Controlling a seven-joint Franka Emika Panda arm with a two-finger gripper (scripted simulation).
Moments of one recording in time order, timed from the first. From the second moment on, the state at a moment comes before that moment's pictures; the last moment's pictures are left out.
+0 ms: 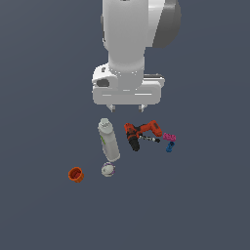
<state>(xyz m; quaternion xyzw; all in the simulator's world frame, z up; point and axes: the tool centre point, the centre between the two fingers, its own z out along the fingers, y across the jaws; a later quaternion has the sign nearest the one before) -0.010 0.007 0.299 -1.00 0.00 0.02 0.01</state>
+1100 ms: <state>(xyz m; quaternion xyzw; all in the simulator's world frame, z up) 0.002 0.016 0.305 -1.00 -0.03 -0.01 0.01</state>
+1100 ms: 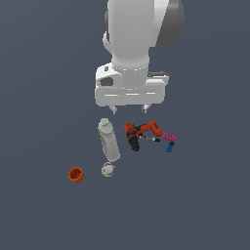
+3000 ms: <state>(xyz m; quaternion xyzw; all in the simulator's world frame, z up) -0.066 0.126 0.071 -0.81 -0.58 0.00 0.00</state>
